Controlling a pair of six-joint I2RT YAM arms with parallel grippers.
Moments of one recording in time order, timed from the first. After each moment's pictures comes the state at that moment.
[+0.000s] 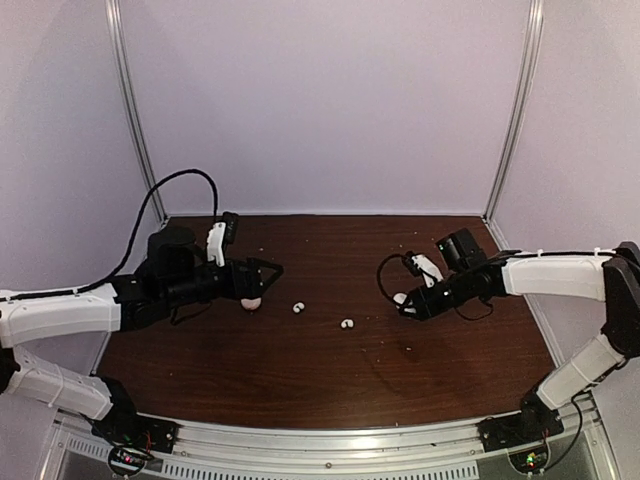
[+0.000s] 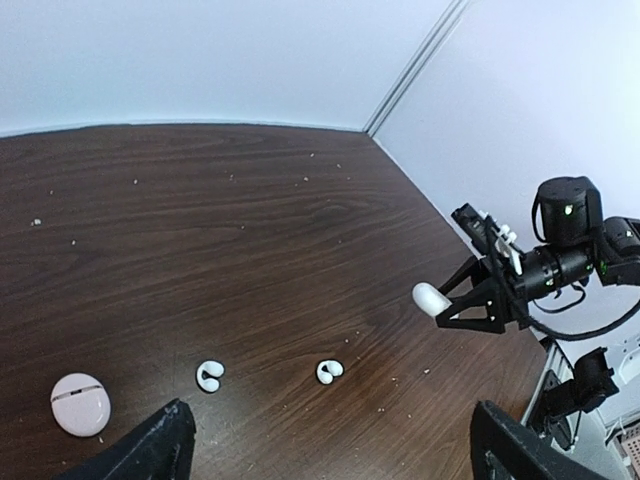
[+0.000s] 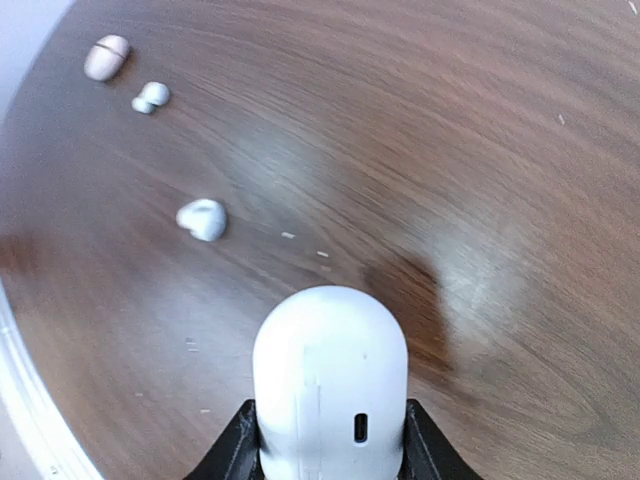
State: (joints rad) left arm -0.77 1.17 0.69 0.18 0.10 -0.52; right arm 0.51 1.49 0.82 -0.30 -0.29 0.12
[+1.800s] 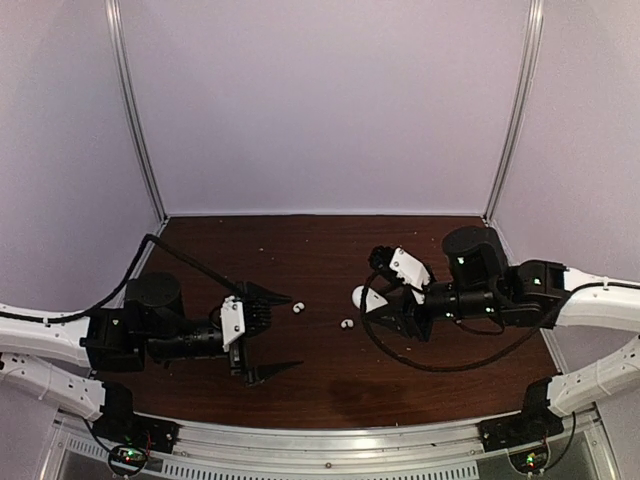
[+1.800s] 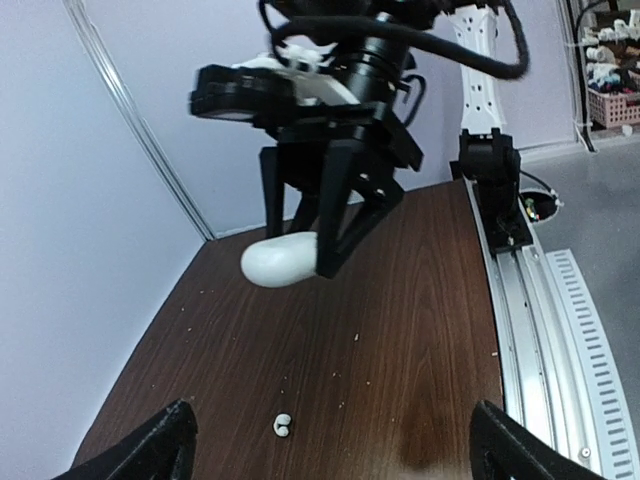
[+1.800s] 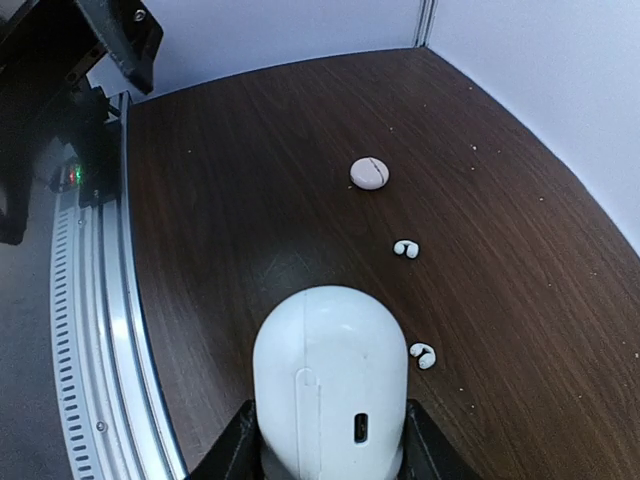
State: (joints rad) left arm -1.26 0.96 0.62 0.21 0.04 0.38; right arm 1.13 1.09 0.91 -0.34 0.05 -0.10
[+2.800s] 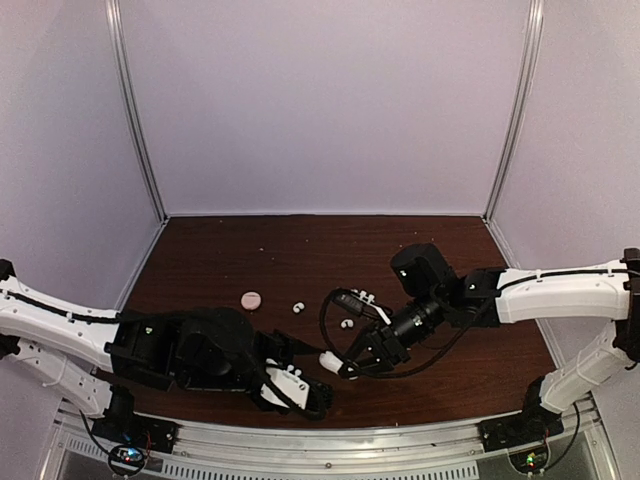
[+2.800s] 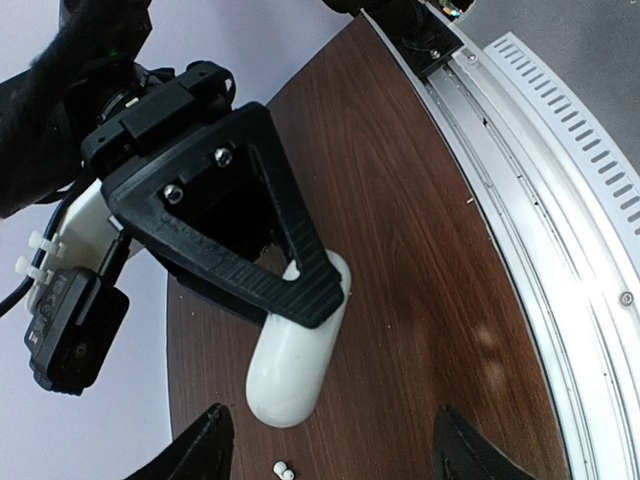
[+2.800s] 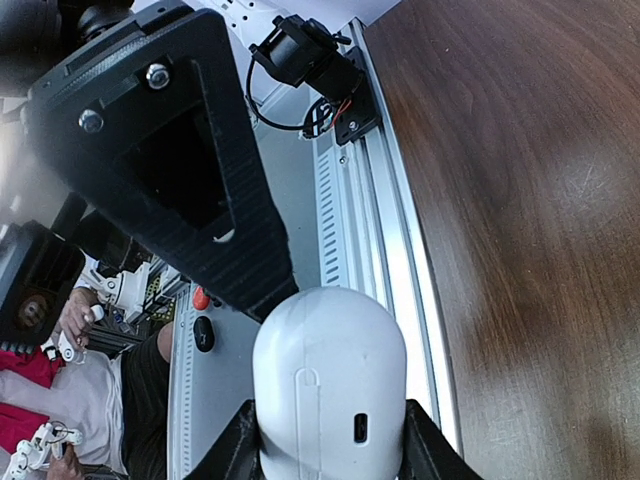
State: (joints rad) left arm -1.49 1.22 0.84 -0.16 -0.24 0.77; right arm 0.98 1.40 0.90 -0.18 -0.88 0.32
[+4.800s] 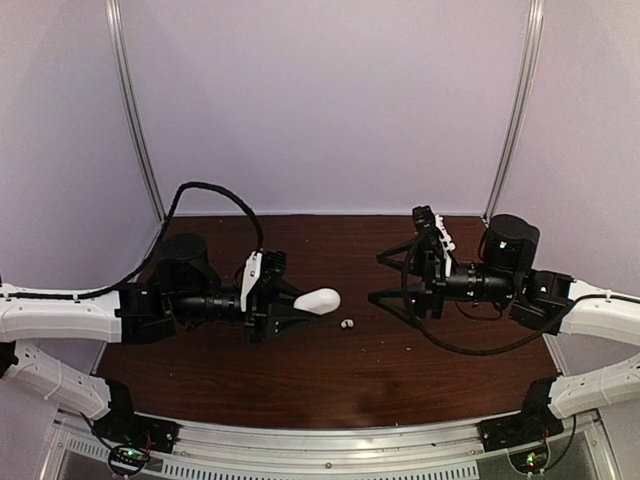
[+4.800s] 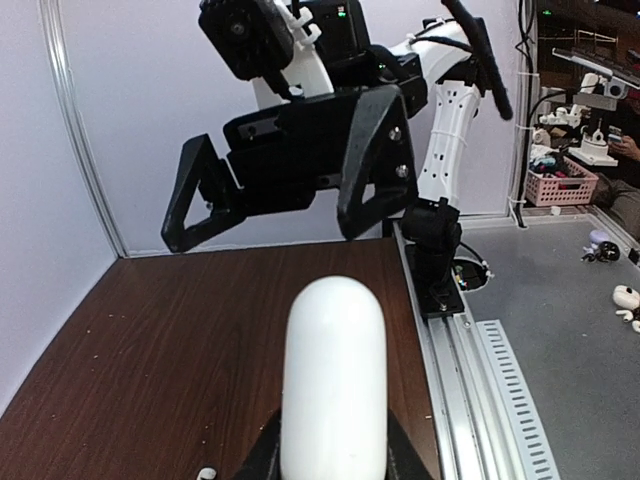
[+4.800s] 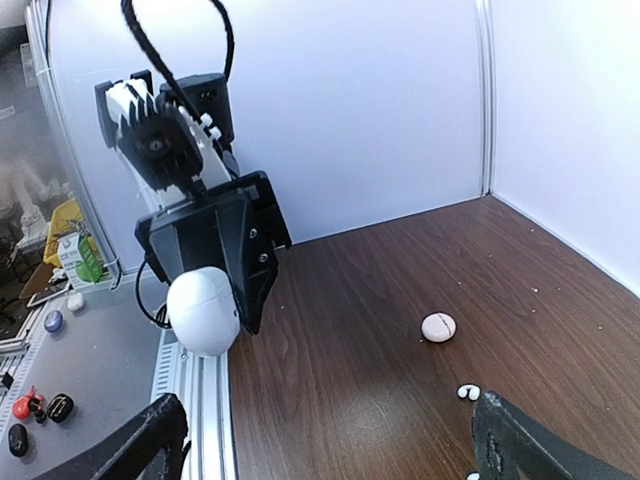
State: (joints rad) left arm -1.06 1.18 0.75 0.30 0.46 0.18; right arm 0.88 1.00 0.75 0.17 -0.46 0.10
